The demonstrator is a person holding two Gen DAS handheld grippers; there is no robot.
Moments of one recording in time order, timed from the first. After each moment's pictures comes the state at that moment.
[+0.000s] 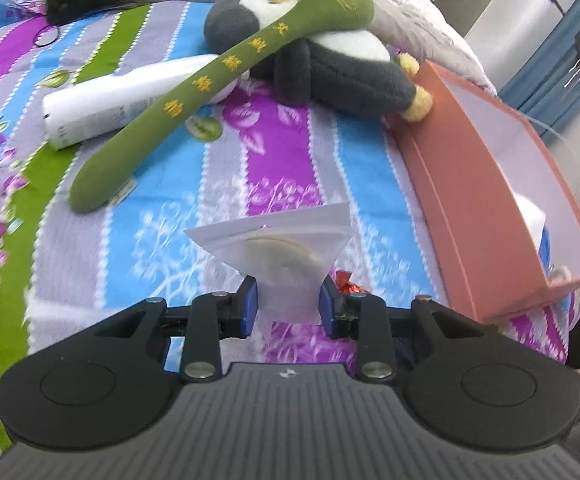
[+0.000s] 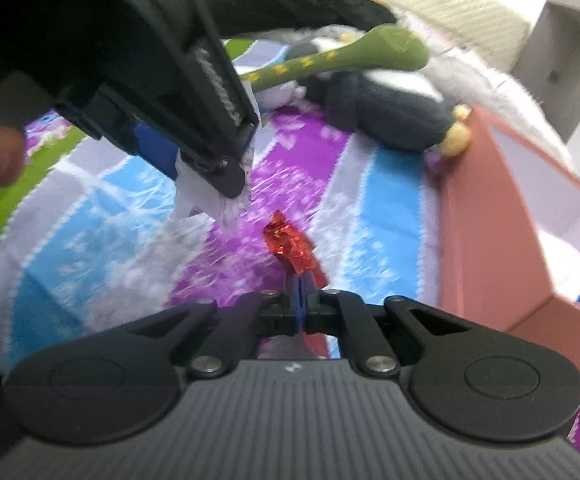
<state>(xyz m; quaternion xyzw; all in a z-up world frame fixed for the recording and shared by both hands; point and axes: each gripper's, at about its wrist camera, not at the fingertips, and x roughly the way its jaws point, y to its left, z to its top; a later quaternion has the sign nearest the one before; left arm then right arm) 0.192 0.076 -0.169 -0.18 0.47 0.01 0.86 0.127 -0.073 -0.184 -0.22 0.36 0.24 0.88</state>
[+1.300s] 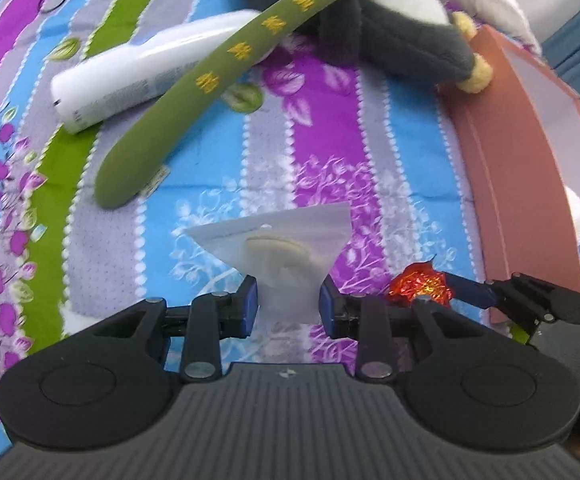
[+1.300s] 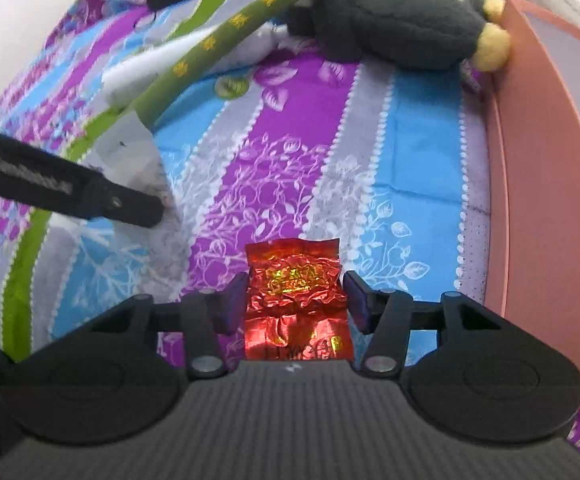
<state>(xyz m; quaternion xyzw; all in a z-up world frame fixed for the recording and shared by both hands) 0.240 0.102 -0.175 -0.17 0.58 0.03 0.80 0.235 -0.085 -0.190 -0.09 0.51 0.27 0.81</state>
